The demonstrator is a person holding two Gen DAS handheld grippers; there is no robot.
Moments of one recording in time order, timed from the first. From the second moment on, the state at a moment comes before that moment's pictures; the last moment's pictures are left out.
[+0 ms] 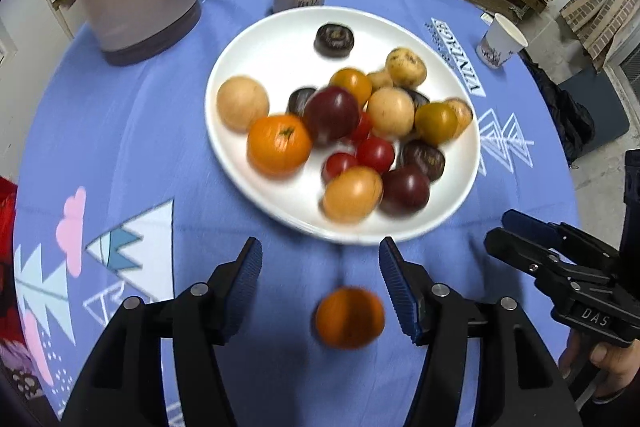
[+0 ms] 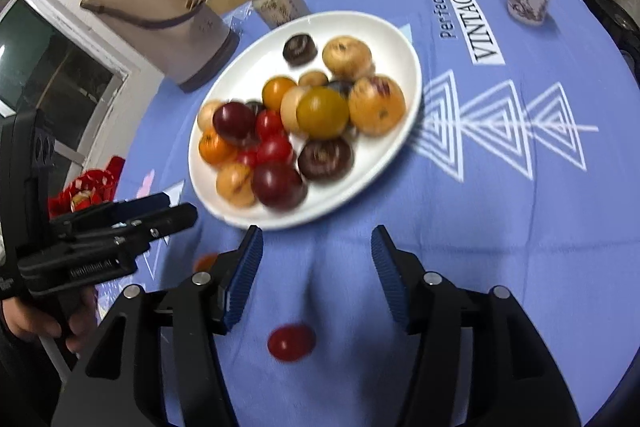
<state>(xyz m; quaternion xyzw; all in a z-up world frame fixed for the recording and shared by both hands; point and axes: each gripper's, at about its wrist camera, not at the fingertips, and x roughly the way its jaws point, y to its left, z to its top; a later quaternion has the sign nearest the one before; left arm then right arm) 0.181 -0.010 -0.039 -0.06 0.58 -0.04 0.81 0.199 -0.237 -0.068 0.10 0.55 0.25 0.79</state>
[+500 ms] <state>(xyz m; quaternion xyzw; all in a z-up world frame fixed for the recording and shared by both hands) 0.133 0.000 -0.051 -0.07 0.61 -0.02 0.79 0.133 -0.195 -0.094 -0.01 0.58 0.28 0.76</state>
